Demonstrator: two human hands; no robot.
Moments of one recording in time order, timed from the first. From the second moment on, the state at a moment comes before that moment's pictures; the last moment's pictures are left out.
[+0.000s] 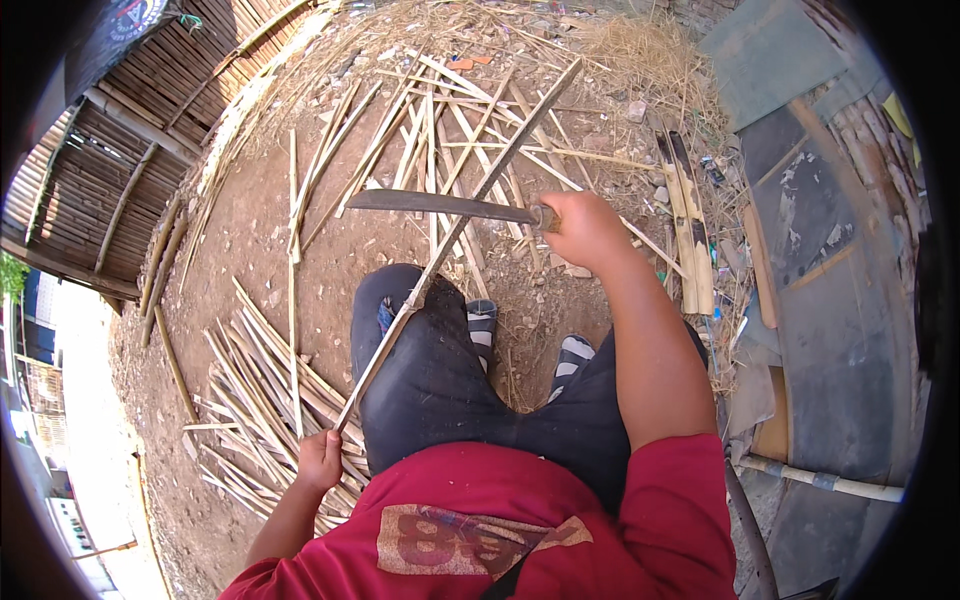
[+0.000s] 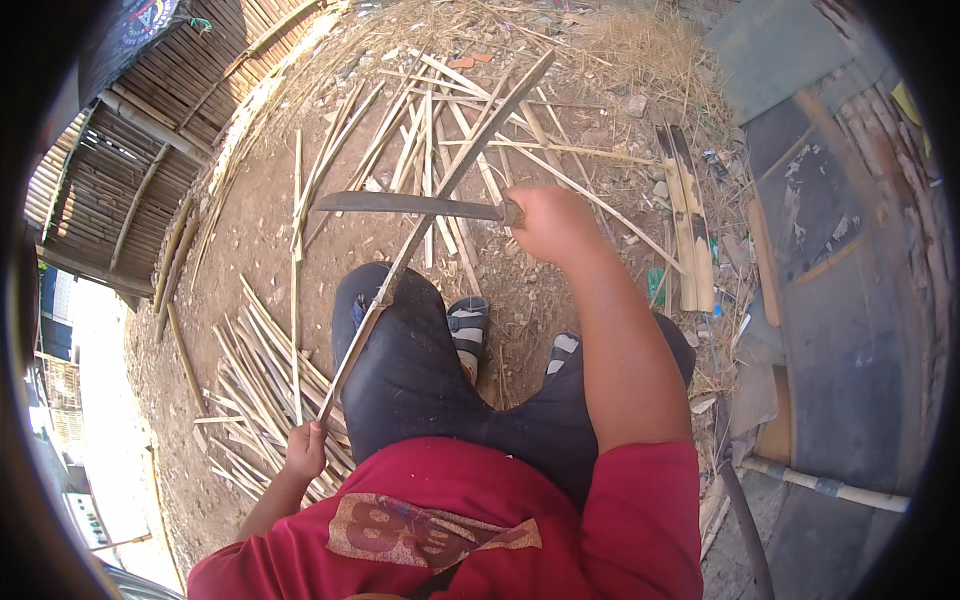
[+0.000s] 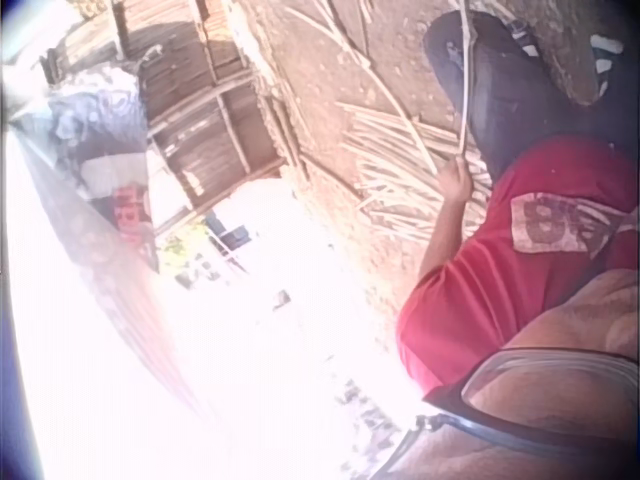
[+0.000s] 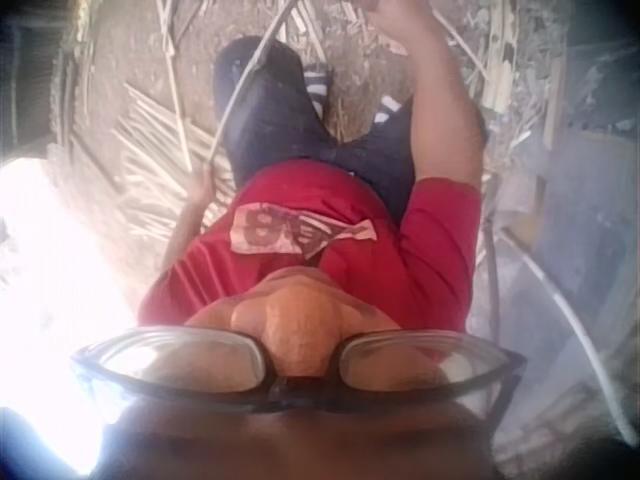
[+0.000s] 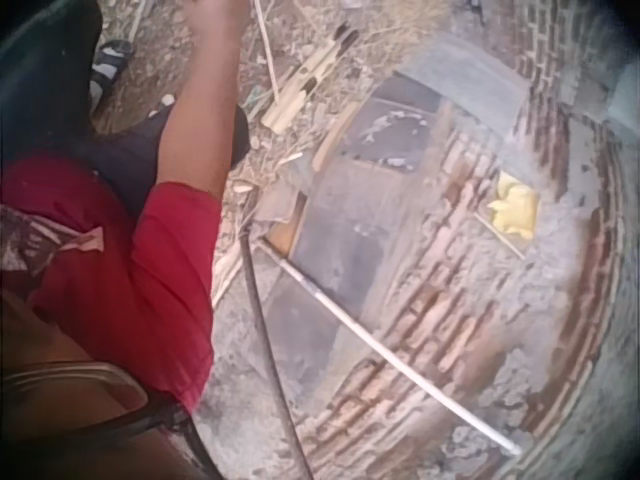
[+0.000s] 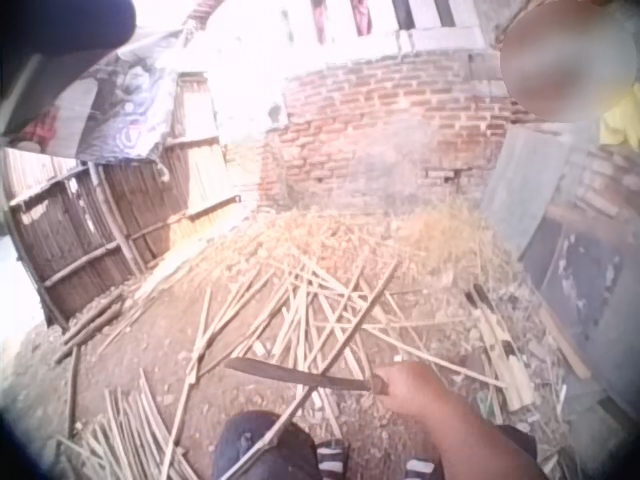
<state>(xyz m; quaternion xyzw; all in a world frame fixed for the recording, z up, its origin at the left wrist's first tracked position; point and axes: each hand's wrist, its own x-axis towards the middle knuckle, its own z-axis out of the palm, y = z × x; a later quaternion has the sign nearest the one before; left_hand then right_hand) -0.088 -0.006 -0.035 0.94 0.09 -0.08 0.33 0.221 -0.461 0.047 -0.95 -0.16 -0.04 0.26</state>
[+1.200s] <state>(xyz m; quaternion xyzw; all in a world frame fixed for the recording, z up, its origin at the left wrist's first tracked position) -0.107 0.034 -0.037 0.93 0.12 -0.11 0.33 0.232 -0.476 0.034 -0.95 -0.10 -0.16 0.24</state>
